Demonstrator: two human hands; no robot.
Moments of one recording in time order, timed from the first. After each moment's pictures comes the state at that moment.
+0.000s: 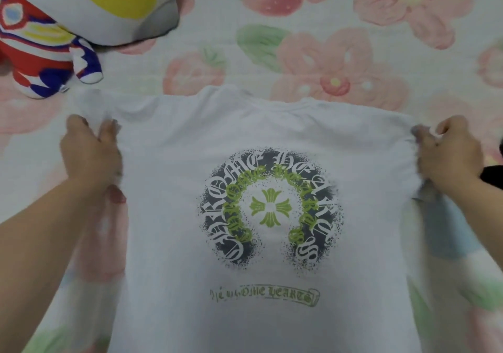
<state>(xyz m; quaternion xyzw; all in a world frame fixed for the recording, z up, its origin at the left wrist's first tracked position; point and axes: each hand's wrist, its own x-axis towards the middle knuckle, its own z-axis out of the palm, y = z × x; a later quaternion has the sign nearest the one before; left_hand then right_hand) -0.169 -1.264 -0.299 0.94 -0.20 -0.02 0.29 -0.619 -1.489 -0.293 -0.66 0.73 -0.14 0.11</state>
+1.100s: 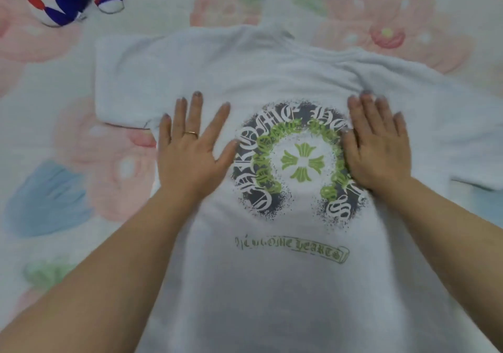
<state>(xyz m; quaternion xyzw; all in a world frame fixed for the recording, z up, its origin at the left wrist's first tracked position) -0.286 -1.224 -0.333 0.86 -0.51 -0.06 0.03 -0.528 -1.388 -0.338 -0.87 0.48 0.00 0.07</state>
